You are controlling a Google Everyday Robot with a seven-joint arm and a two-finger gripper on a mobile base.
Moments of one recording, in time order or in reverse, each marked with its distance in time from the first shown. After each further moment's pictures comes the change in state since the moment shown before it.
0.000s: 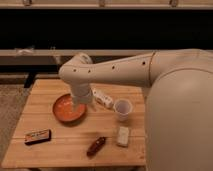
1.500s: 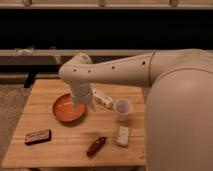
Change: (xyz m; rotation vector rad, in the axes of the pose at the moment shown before) arm 0.000 0.000 0.000 0.000 0.000 0.000
